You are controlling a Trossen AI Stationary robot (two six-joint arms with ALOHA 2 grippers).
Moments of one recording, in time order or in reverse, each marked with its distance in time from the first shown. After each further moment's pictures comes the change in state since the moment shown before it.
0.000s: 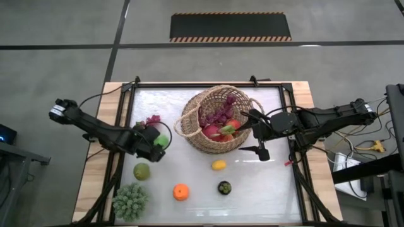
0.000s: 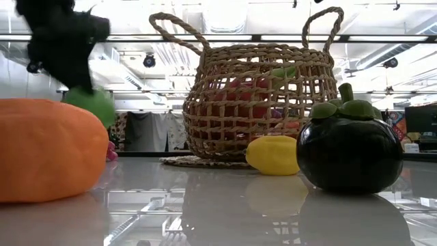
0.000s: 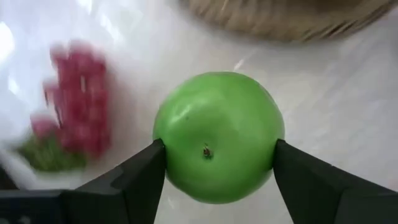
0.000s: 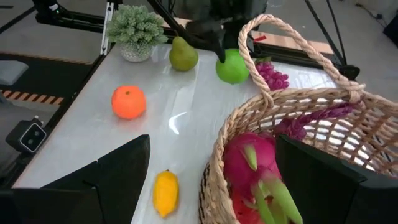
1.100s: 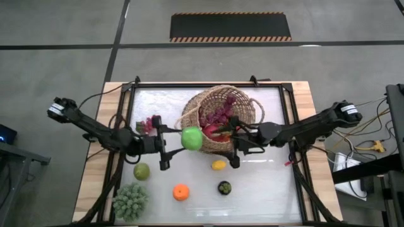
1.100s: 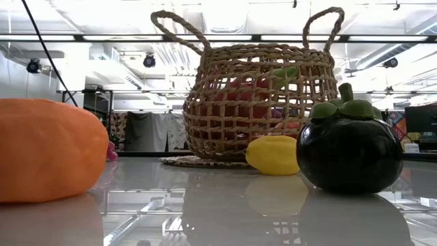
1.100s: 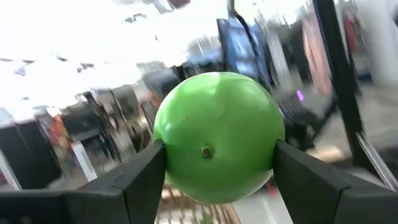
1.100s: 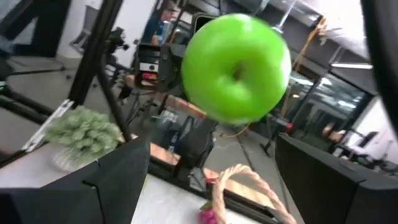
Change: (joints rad) left arm -0.047 -0.069 -0.173 1.729 -0.082 1.597; right arm -0.002 0.309 -0.245 1.173 0.031 -0.435
